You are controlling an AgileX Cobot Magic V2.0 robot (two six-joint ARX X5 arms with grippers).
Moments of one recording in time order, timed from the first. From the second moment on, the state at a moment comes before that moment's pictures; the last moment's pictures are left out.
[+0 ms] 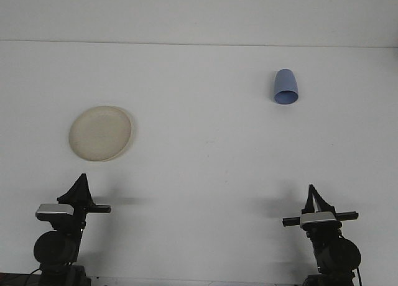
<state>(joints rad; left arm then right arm) -0.06 0.01 0.03 0.15 -0.08 -0.01 0.06 0.00 0.01 -0.06 0.00 -0.23</state>
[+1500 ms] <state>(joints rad) -0.06 0.01 0.03 0.15 -0.08 -0.01 0.06 0.24 0.28 0.04 0.03 0.17</state>
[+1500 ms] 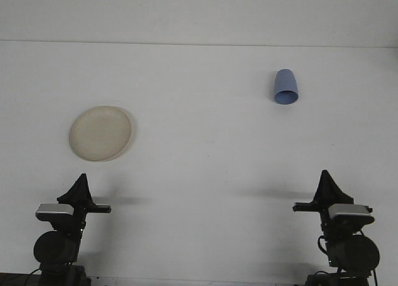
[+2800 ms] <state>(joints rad) -0.06 0.01 0.03 0.15 -0.08 -0.01 -0.08 2.05 1.25 0.49 -0.04 -0.21</state>
